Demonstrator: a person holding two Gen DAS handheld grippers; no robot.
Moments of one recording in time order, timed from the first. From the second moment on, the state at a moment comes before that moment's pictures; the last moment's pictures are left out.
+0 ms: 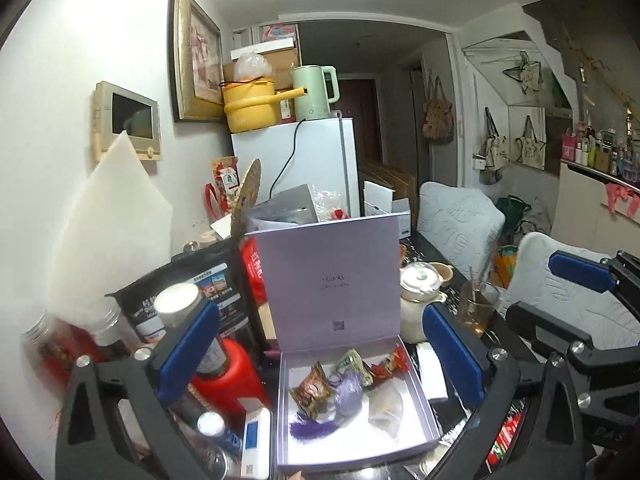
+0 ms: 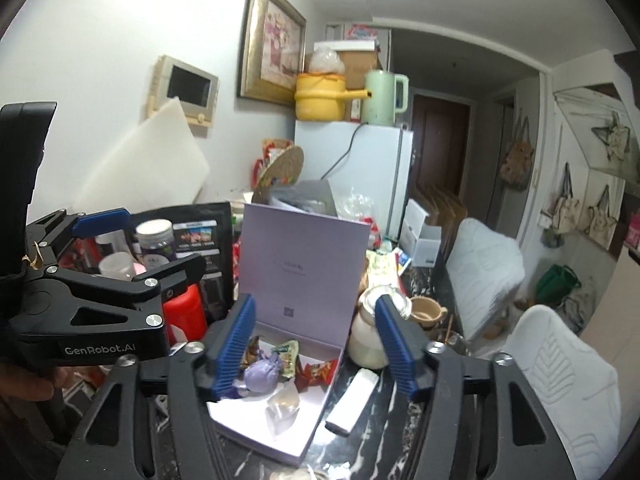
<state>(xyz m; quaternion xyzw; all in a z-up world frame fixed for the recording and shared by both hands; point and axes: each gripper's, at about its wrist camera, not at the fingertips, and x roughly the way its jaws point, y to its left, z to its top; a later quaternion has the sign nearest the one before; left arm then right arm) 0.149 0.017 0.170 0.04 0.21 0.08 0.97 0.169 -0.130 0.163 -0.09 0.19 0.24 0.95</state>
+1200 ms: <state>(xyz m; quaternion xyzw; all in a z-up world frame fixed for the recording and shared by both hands) 0.046 -0.019 0.077 0.05 0.27 -0.04 0.96 0.033 -0.168 0.078 -0.04 0.24 0.20 0.95</state>
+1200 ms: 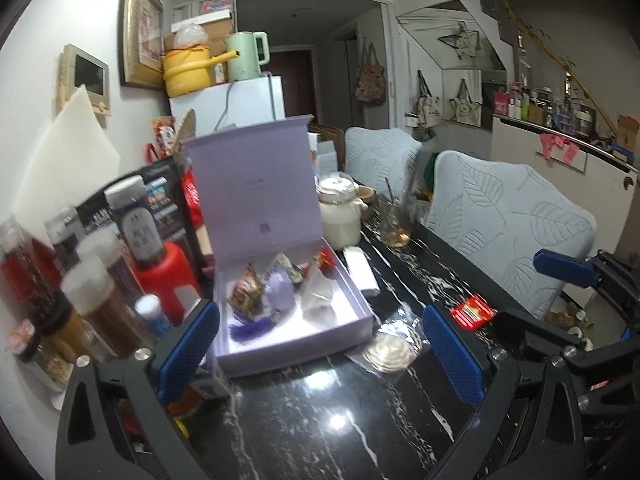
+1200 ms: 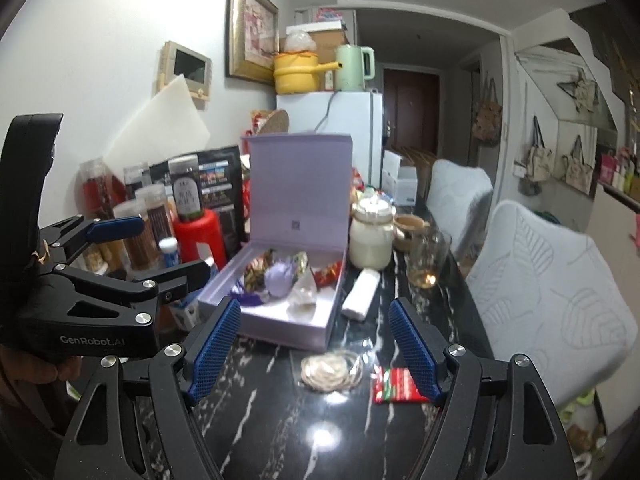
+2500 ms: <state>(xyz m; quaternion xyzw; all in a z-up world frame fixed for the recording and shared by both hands) 0.145 -0.098 -0.057 0.02 0.41 -0.13 0.91 0.074 -0.273 -0.057 0.04 0.41 0.13 0.90</state>
